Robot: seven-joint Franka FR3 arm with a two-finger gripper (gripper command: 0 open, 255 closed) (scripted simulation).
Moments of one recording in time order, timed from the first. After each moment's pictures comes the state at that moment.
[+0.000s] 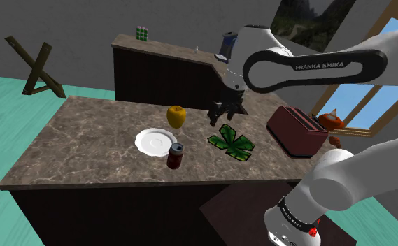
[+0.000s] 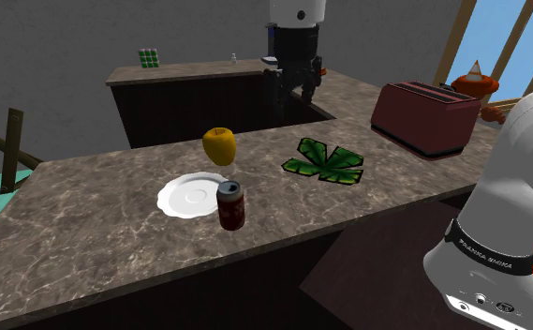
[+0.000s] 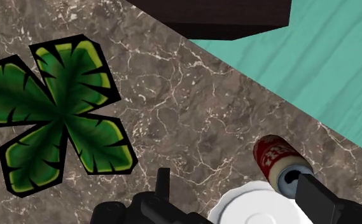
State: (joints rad) arm 0.07 -0.49 0.23 -2.48 0.04 2.00 0.29
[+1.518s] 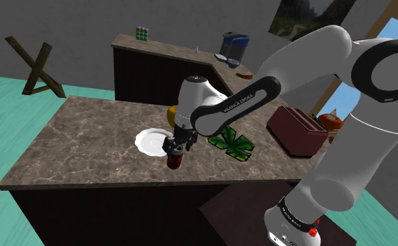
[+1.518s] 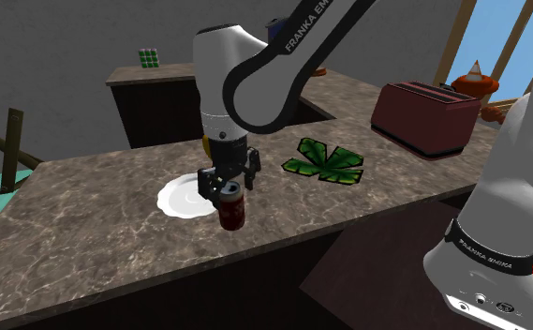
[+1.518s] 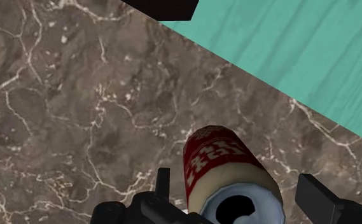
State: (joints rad) arm 0.11 0.13 0.37 -2.35 -0.08 2.47 0.61
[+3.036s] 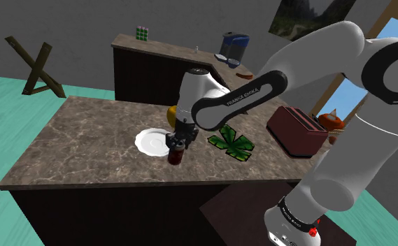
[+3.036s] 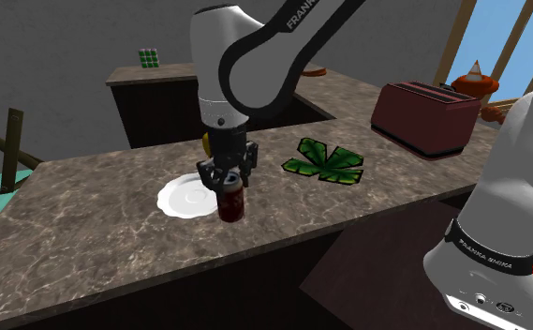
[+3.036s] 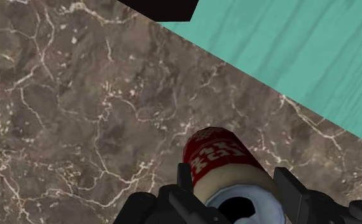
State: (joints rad) arm 0.10 0.08 0.37 -2.34 -0.05 2.41 0.58
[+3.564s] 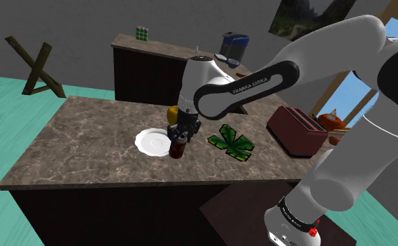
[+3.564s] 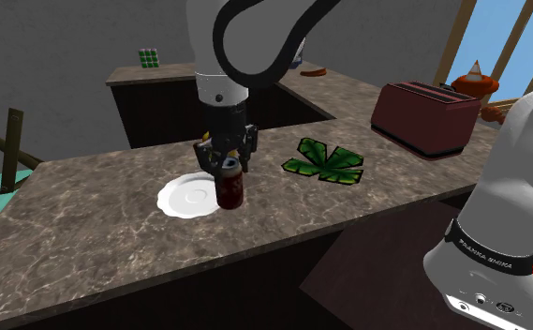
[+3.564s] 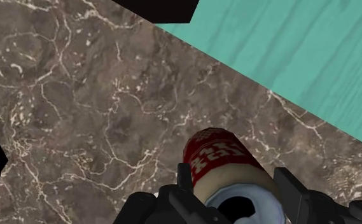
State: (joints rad) arm 0.10 0.00 0.38 -2.31 0.00 2.30 0.55
